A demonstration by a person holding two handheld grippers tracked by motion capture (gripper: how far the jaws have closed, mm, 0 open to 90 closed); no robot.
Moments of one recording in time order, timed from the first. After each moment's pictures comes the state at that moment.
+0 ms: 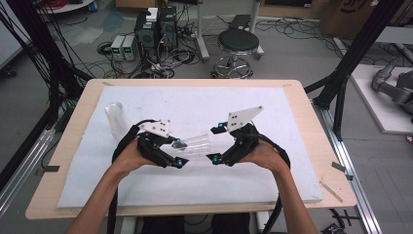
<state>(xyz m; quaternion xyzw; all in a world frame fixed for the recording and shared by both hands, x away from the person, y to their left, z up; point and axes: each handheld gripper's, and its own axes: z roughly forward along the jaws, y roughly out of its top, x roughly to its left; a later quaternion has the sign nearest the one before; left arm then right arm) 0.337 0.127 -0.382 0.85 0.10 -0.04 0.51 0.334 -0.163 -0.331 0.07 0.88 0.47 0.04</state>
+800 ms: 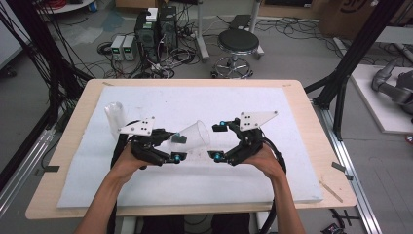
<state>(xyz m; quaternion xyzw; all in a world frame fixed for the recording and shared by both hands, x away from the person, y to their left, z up) 0.328 0.139 -0.384 0.76 0.08 -0.03 0.65 0.331 -0.176 -0.344 0.09 0.81 0.58 0.01</state>
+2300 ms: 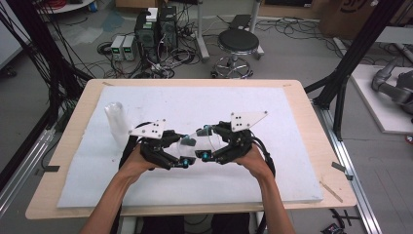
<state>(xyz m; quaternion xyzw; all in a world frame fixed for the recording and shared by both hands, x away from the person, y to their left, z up) 0.329 0.116 -0.385 0.76 0.10 -0.06 0.64 0.331 -0.150 -0.346 0.04 0.78 0.62 -0.03</state>
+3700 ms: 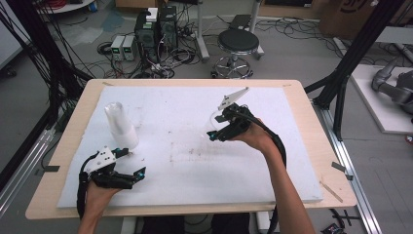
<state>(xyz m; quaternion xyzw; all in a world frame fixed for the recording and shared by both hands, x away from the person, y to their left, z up) 0.265 0.240 -0.468 0.74 0.35 0.20 0.54 0.388 -0.149 -0.331 0.19 0.91 0.35 0.08</state>
